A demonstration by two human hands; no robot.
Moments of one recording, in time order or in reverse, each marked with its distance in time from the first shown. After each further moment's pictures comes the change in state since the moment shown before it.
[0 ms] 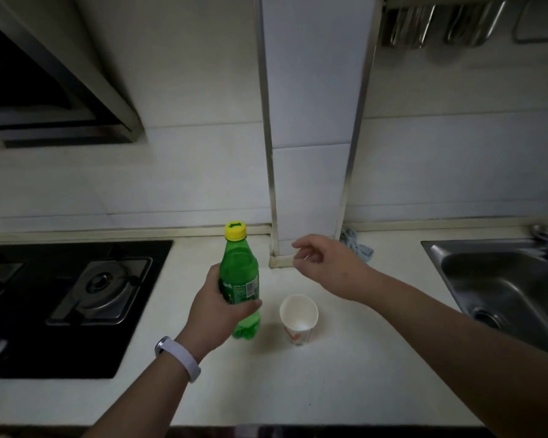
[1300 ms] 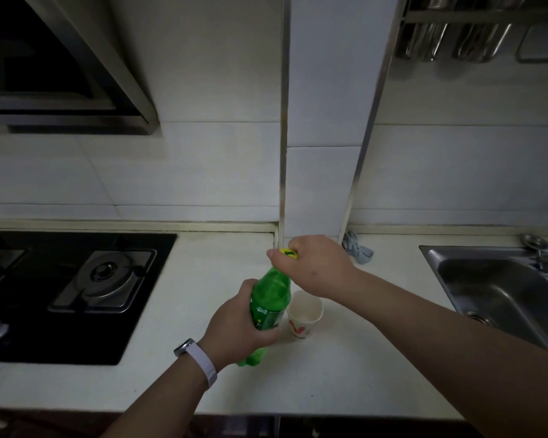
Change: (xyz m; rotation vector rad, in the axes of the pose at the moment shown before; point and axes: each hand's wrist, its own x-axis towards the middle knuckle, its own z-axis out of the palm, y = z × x) left_hand -0.029 -0.021 0.002 0.310 -0.237 0.170; right_hand -0.007 -0.069 0.040 -0.499 0.081 -0.008
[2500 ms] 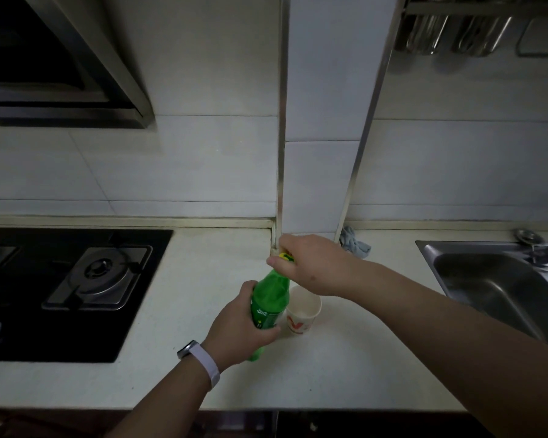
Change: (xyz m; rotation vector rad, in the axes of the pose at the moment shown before) left_hand 0.000 -0.012 0.014 -0.058 -0.015 -0.031; right_hand -0.002 0.000 -0.006 -0.130 -0.208 -0.192
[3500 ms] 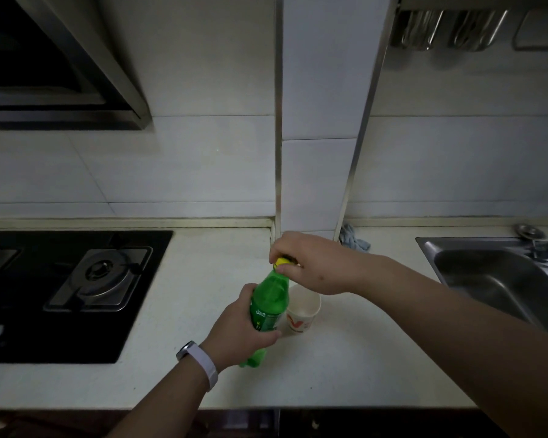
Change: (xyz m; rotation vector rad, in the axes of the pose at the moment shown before) left_hand 0.001 -0.003 0.002 -0.031 -0.054 -0.022; right_hand -0.006 0.008 -0.010 0.092 -0.101 -0.137
